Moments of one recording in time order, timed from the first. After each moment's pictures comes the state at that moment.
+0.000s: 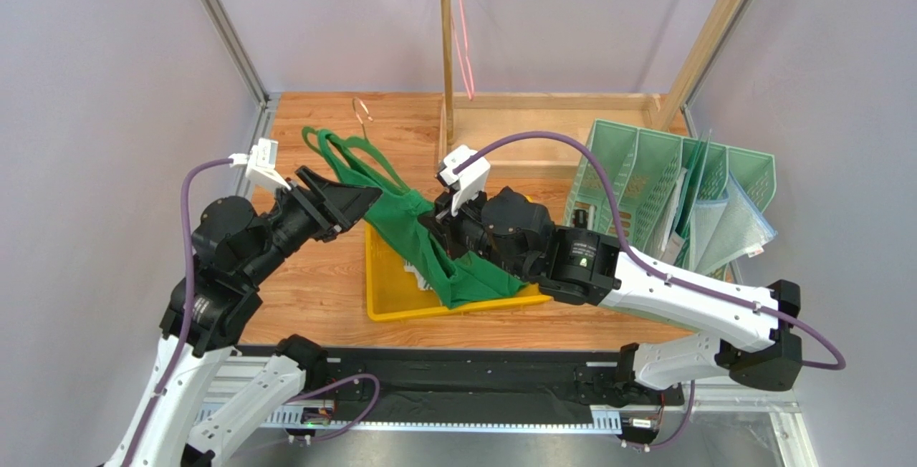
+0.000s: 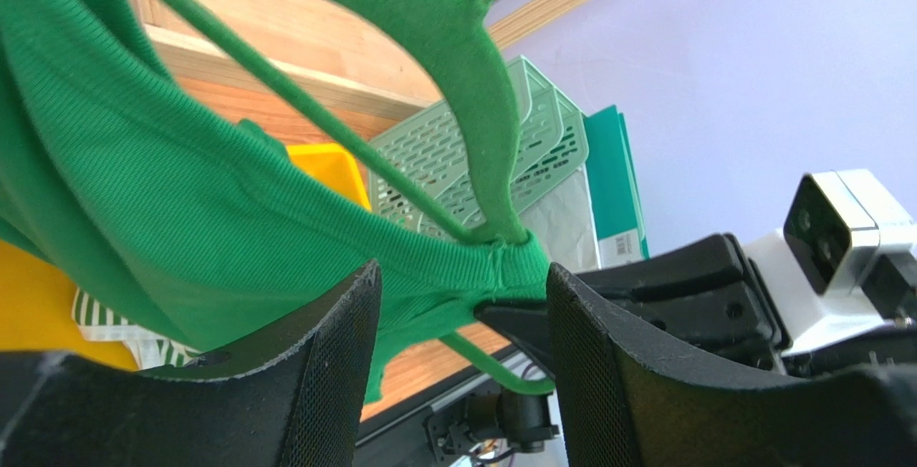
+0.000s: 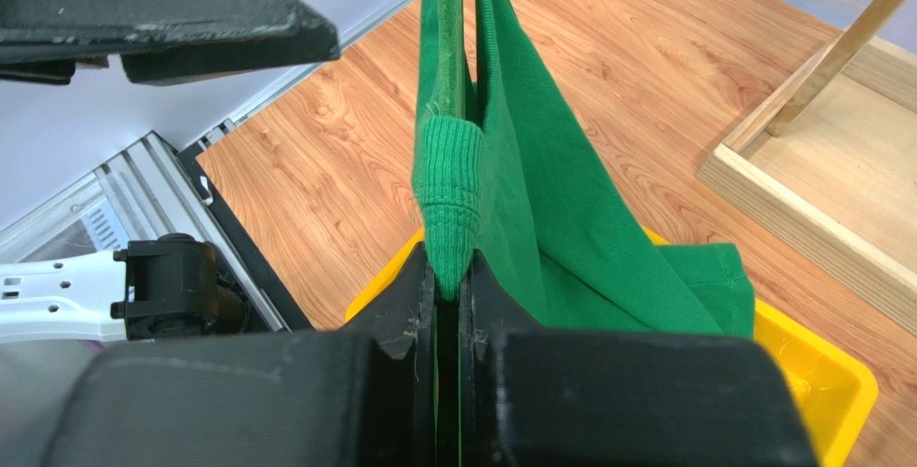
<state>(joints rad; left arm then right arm) -0.44 0.64 1.10 -0.56 0.16 -0.90 1.25 1.28 1.36 -0.31 0.37 0.22</state>
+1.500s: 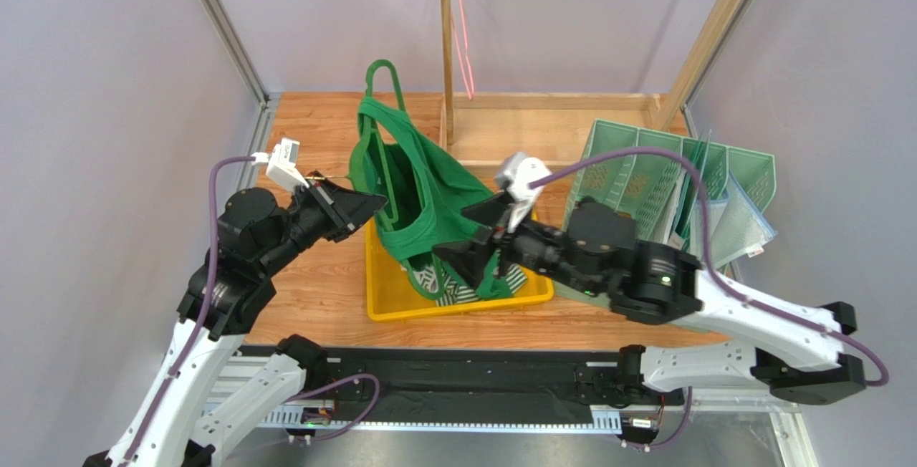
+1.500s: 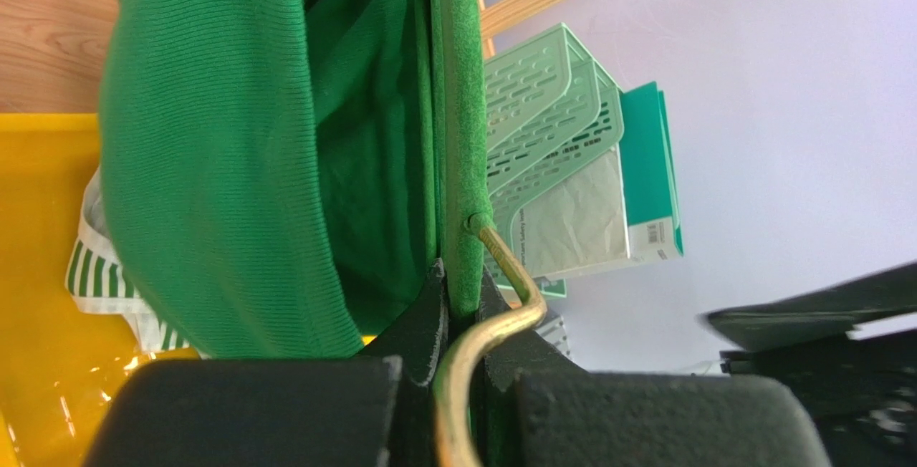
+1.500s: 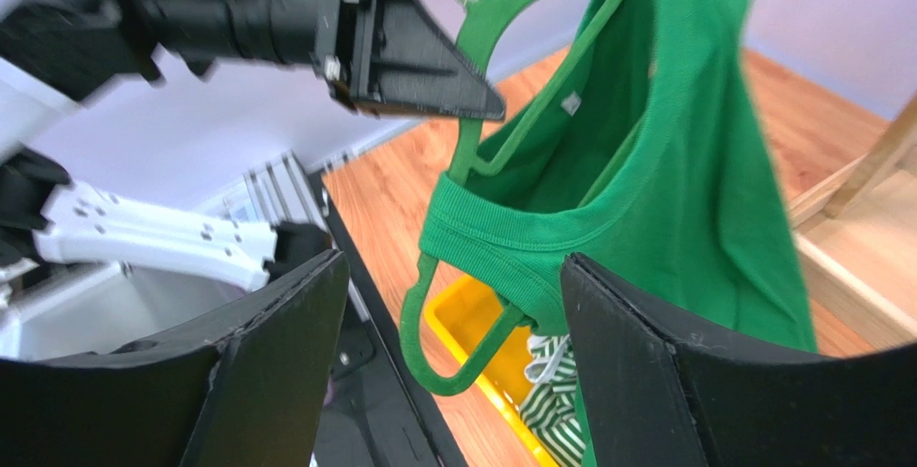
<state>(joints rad) -0.45 0.69 1.05 -0.54 0.18 -0.91 1.31 1.02 1.32 -0.35 0.26 0.20</state>
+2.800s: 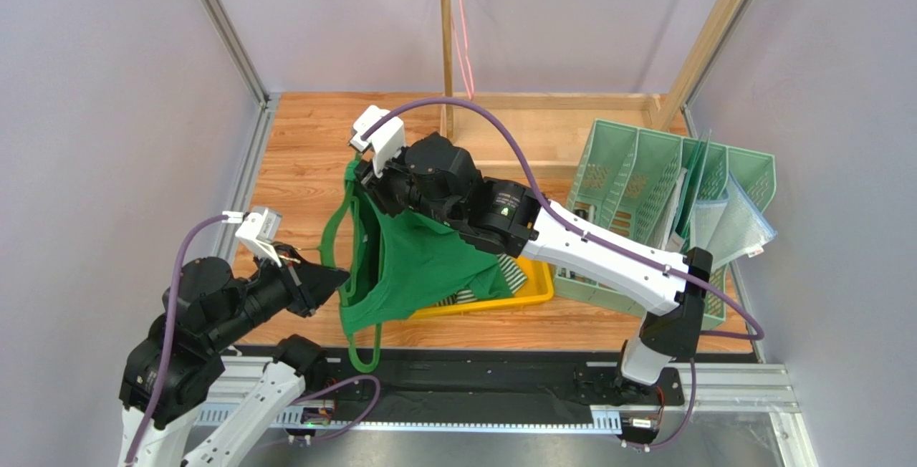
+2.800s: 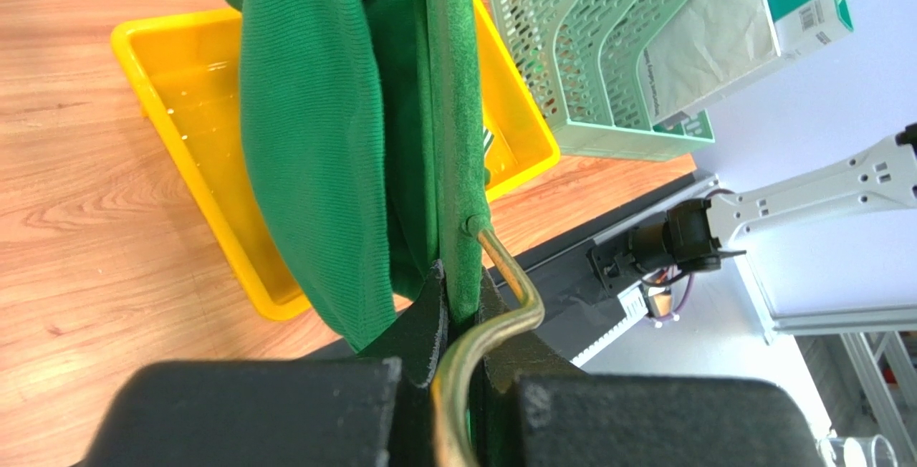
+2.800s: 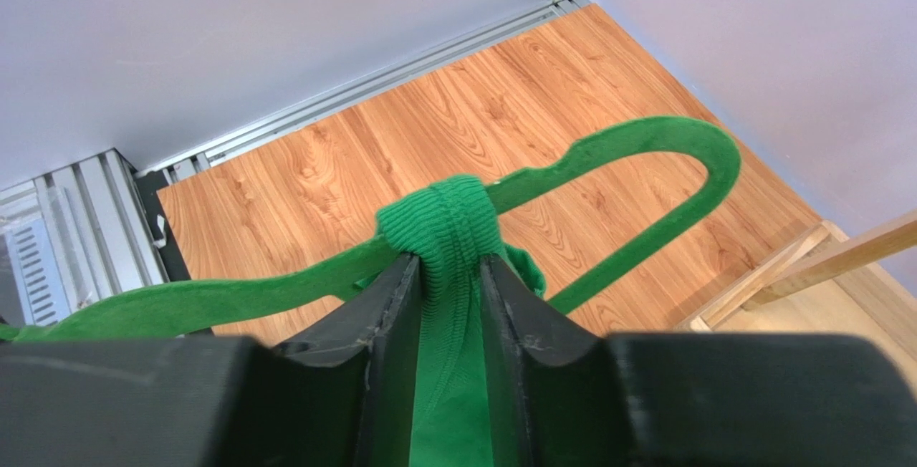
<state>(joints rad) -0.45 0.40 1.11 -1.03 0.24 -0.53 1.18 1.69 1.84 -0.35 0.21 -0.03</state>
